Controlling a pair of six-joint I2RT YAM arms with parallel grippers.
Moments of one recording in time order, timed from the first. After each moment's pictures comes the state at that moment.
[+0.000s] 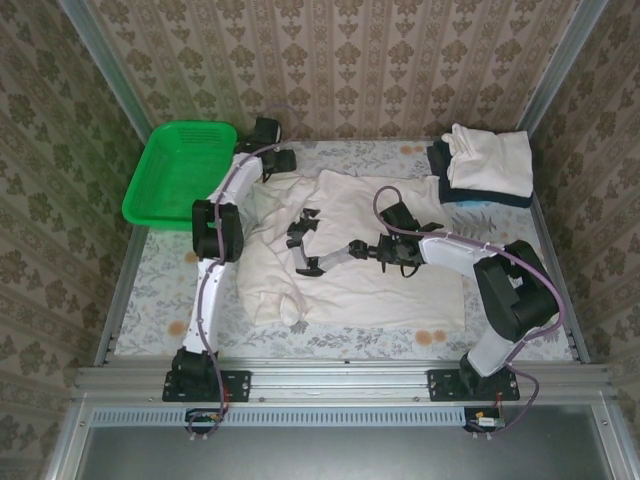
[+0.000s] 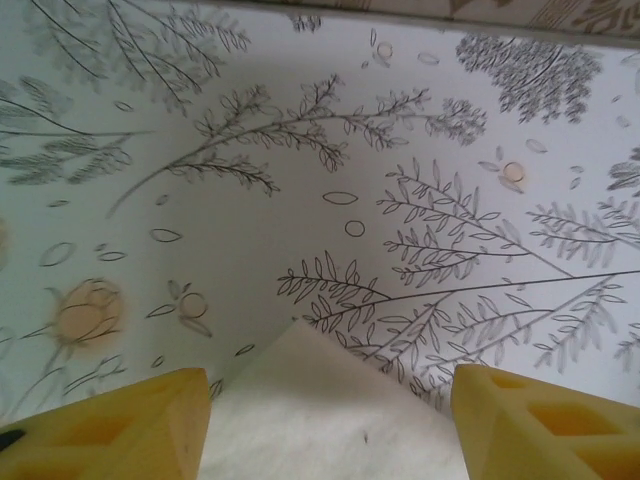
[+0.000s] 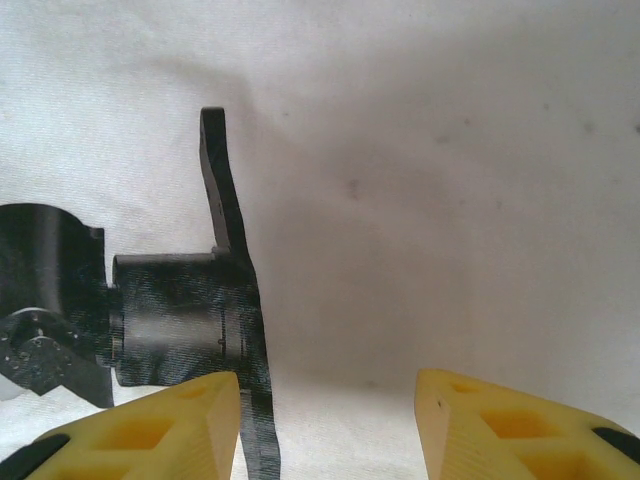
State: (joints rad) left arm -0.28 2.68 2.49 -0.71 0.02 -0.27; right arm 0.43 1.67 0.94 -0.40 0.14 0.58
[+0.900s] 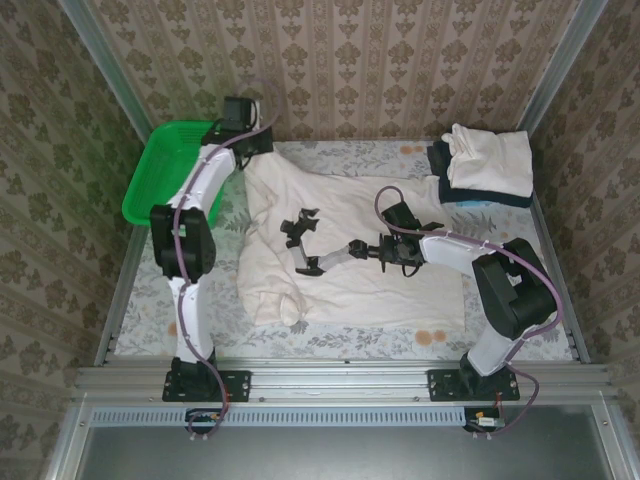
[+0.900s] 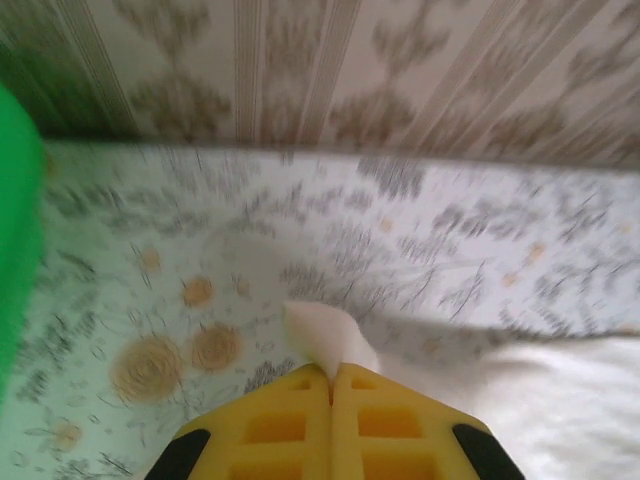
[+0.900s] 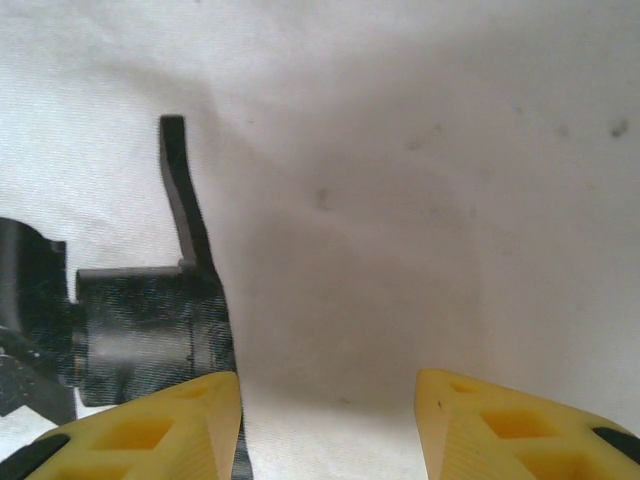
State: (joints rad) left arm -0.24 2.16 2.04 -0.54 0.08 -0.23; right arm 0.41 1.69 0.93 -0.39 0.15 0.57
